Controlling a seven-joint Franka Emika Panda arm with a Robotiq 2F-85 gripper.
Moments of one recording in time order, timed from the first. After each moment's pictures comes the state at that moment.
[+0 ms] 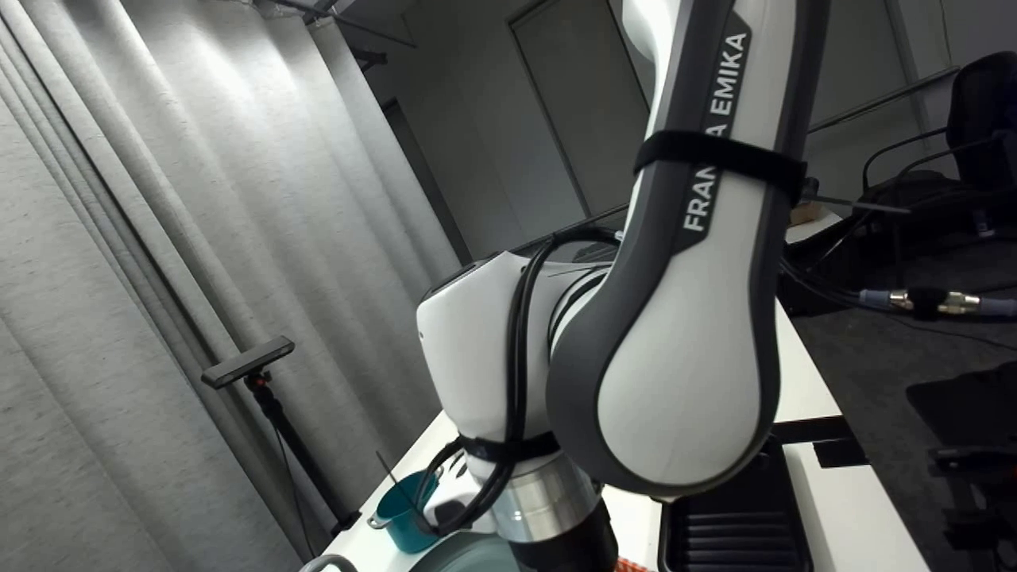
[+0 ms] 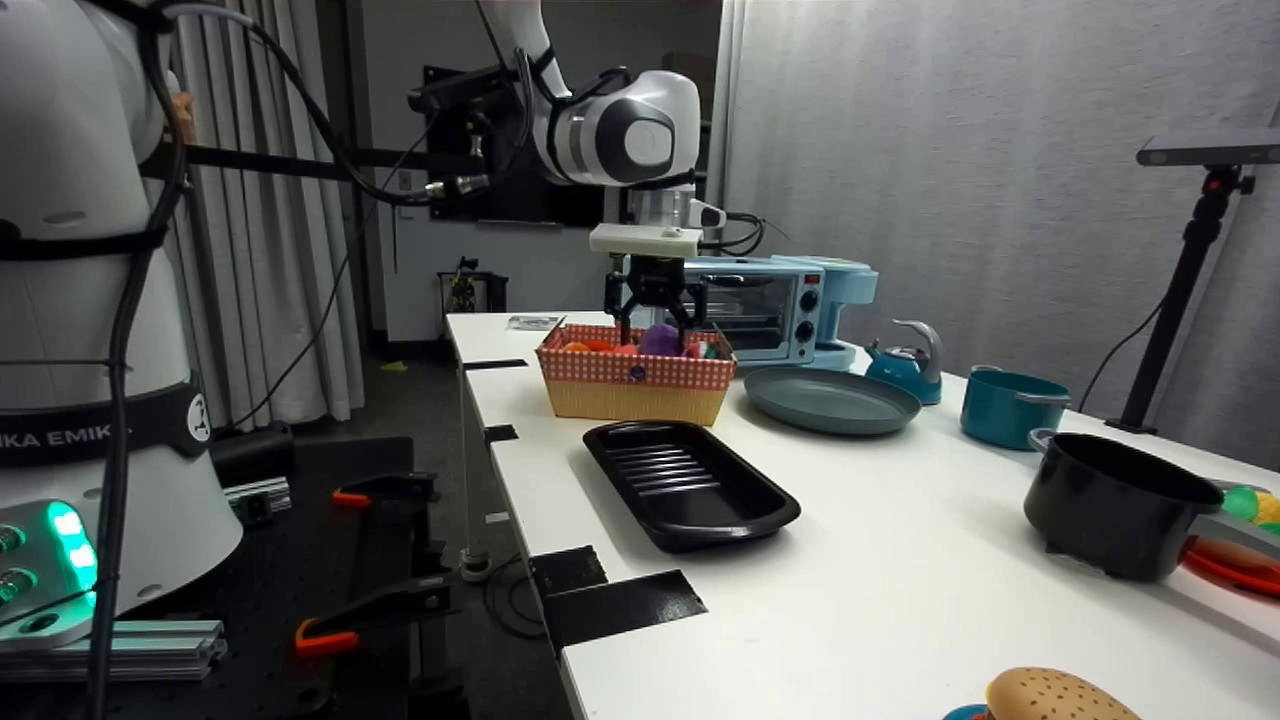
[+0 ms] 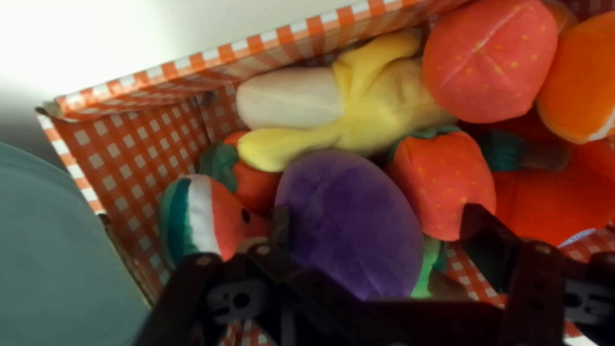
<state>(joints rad) 0.16 0.27 0.22 -2.22 -0.01 2.57 -0.49</state>
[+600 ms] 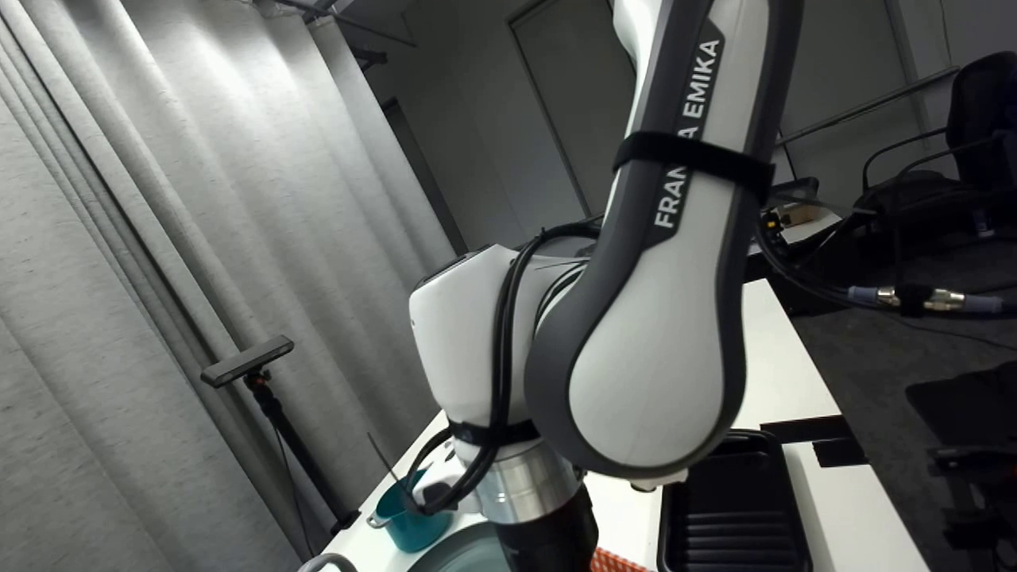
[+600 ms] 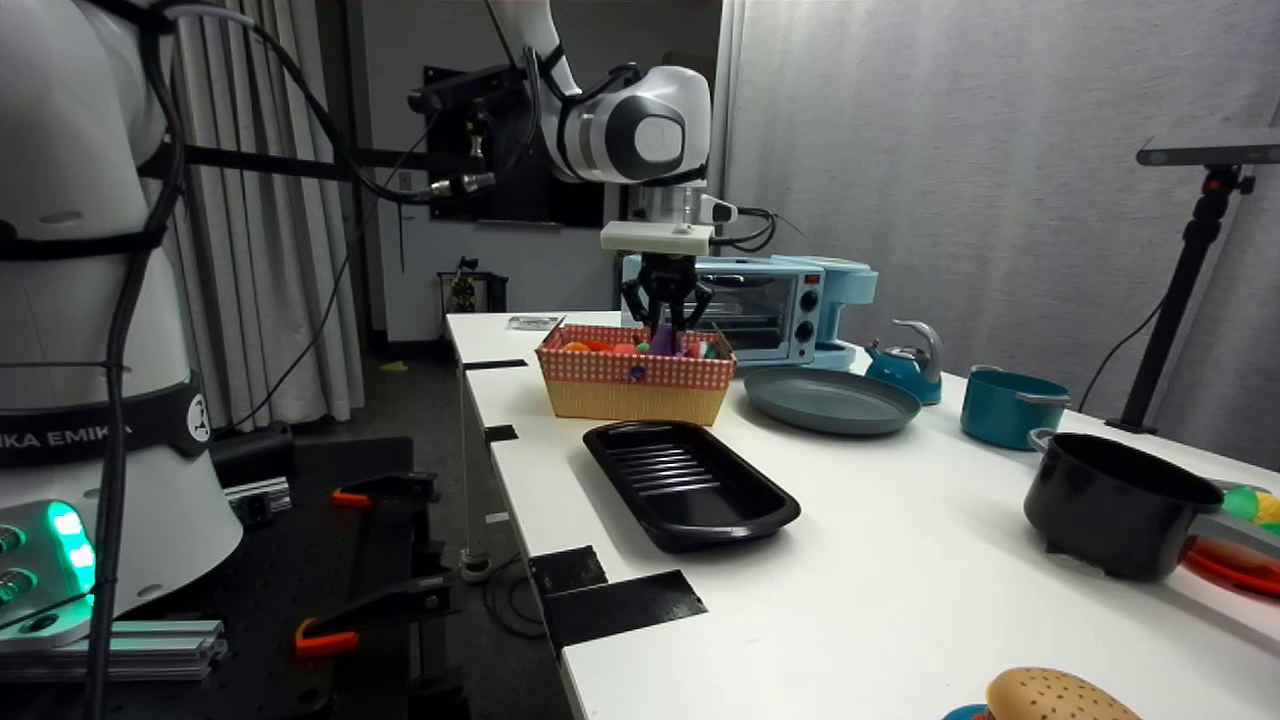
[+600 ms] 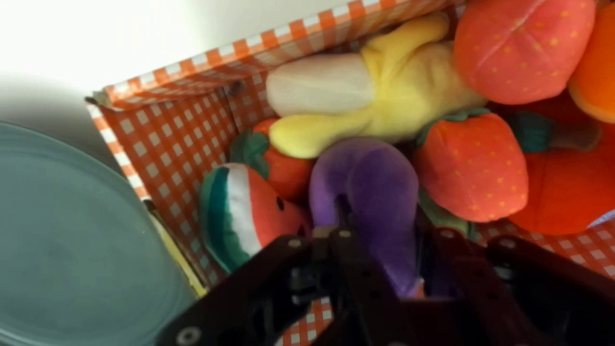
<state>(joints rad) 0.14 0.28 0.22 -2.19 -0.01 2.57 -0.49</state>
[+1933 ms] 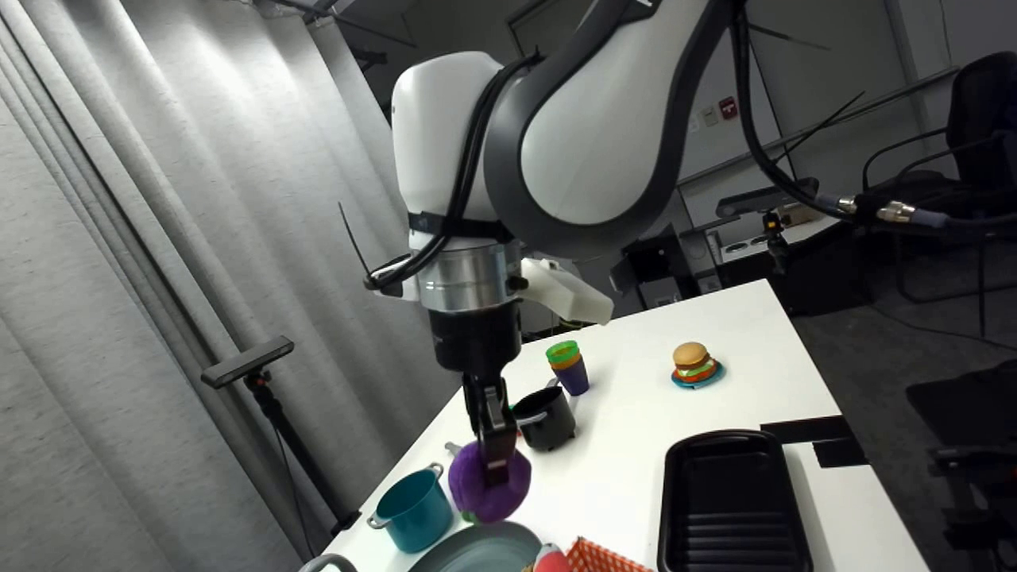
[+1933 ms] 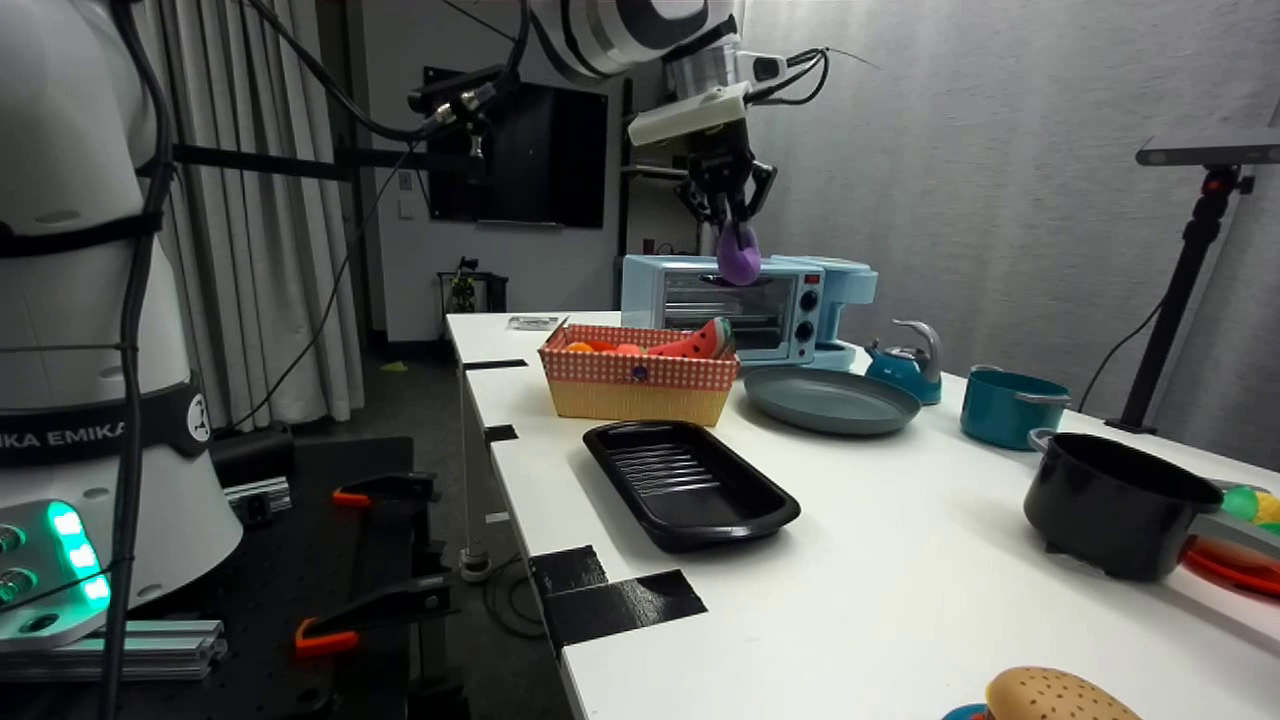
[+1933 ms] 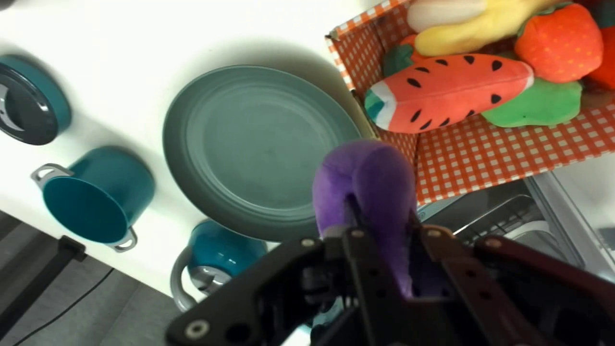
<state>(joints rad) 0.12 0.02 0.12 -2.20 -0.09 2.57 -0.33</state>
